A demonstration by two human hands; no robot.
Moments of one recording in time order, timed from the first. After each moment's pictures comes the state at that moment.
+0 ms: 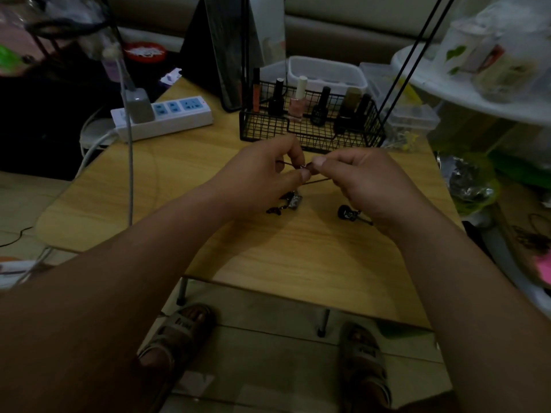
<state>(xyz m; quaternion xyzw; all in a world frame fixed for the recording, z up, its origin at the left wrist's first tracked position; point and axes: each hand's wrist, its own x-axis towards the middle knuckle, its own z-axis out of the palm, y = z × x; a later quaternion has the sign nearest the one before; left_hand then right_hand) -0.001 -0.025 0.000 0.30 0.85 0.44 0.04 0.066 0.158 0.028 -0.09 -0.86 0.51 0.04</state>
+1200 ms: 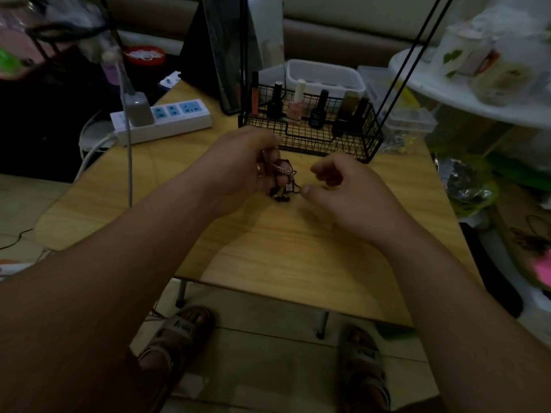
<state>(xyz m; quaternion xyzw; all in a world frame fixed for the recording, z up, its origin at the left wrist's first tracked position) -0.014 -0.027 0.012 0.07 0.60 0.77 0.23 0.070 0.149 0.014 -0.08 -0.93 0.36 0.04</state>
